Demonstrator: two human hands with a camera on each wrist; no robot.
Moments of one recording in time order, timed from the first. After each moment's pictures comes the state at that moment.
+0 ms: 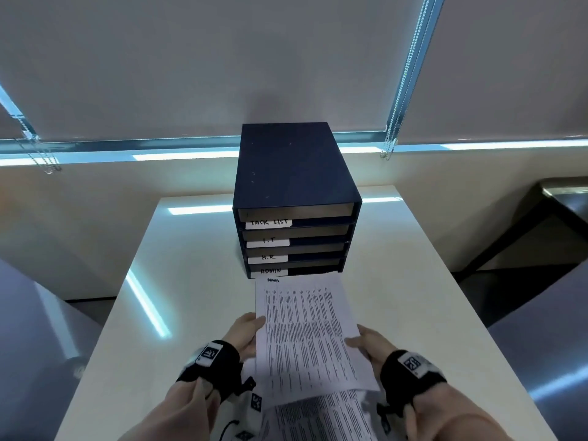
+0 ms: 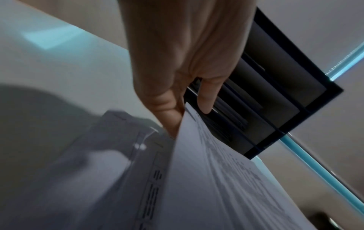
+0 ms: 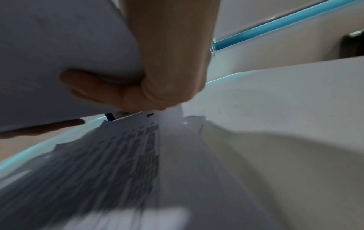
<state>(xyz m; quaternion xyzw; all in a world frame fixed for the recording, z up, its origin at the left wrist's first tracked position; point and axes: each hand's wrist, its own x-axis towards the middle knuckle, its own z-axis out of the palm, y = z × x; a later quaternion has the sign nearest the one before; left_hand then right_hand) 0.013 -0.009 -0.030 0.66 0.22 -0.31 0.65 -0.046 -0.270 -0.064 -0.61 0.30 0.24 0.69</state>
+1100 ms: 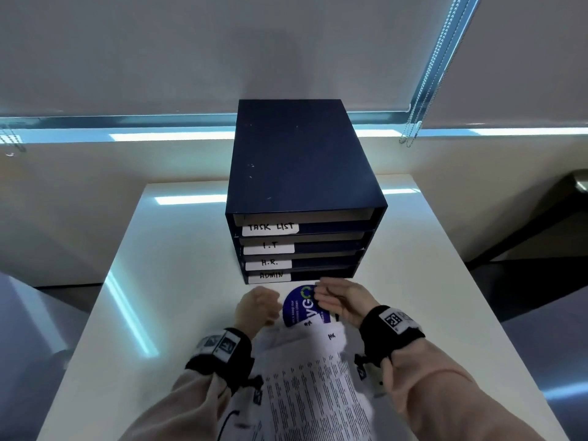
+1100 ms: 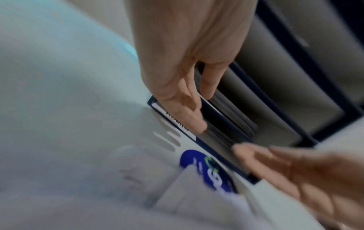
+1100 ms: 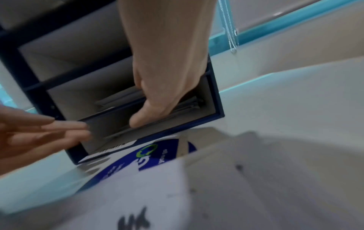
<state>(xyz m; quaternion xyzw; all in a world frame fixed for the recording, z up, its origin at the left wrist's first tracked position) 0.096 -0.028 -0.071 0.75 0.12 -0.20 0.62 0.086 -0.245 -0.066 -0.51 0.29 0.18 0.79</state>
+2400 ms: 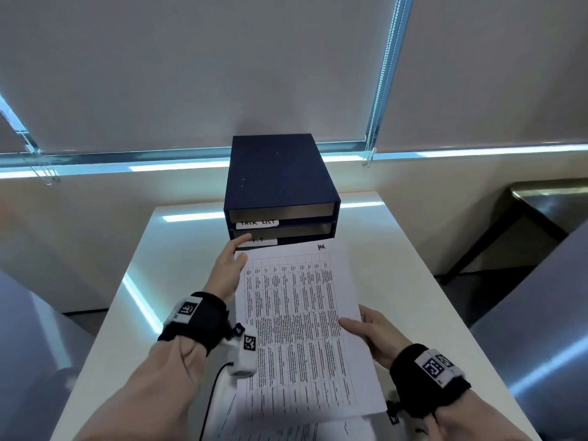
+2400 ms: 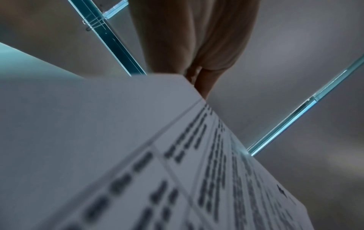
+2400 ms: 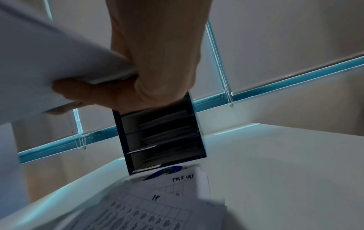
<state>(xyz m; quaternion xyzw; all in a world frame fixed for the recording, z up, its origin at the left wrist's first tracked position) 0.032 -0.010 0.070 0.72 -0.01 -0.12 0.69 -0.093 -0.277 0.012 -0.57 0.15 0.18 0.79</state>
